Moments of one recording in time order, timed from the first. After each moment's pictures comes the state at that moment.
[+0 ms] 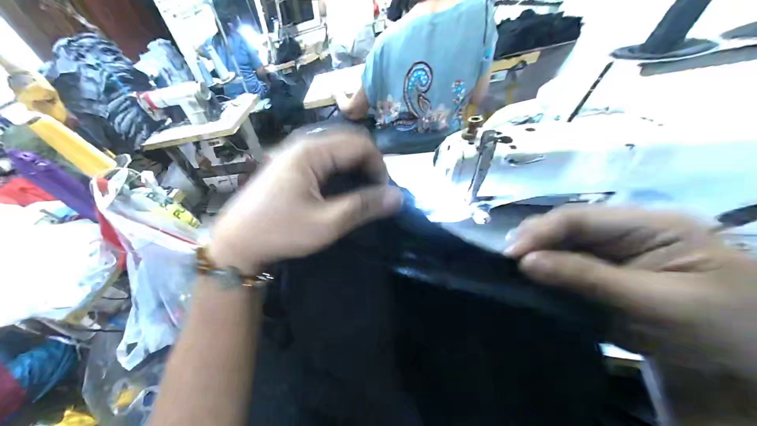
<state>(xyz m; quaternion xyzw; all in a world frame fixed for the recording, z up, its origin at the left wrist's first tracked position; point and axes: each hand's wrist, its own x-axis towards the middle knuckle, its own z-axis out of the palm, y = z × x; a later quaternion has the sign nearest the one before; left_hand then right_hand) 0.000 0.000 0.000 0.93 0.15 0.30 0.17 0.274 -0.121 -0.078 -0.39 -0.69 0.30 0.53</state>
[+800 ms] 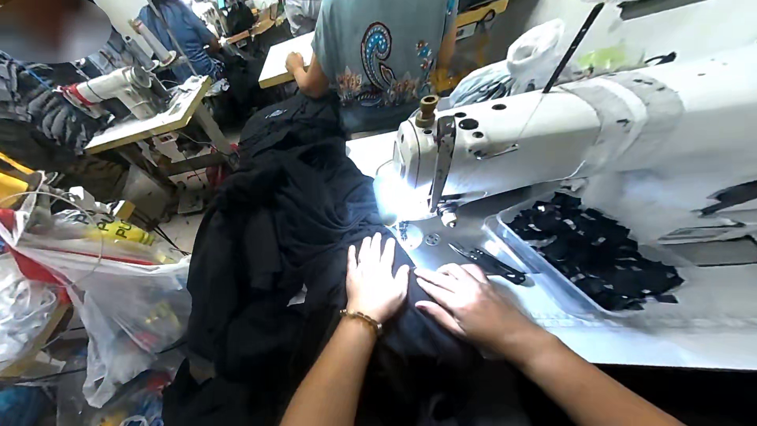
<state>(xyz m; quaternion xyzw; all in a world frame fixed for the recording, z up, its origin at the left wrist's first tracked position) 0.161 0.029 -0.262 0.86 0.49 0.04 0.12 0.332 -0.058 -0.290 -0.52 -0.81 -0.07 0.27</state>
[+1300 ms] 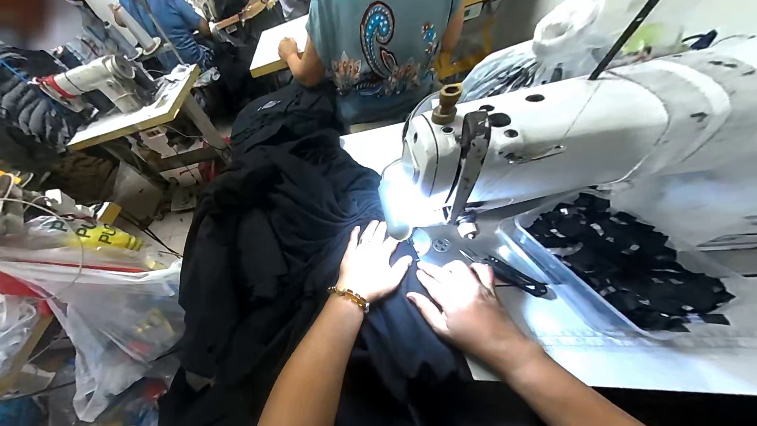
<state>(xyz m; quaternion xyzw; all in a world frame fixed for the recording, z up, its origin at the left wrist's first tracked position) 0.161 0.094 -0.256 0.91 0.39 -0.02 0.14 0.304 -0.037 -0.292 -0.62 -0.72 -0.08 0.28</state>
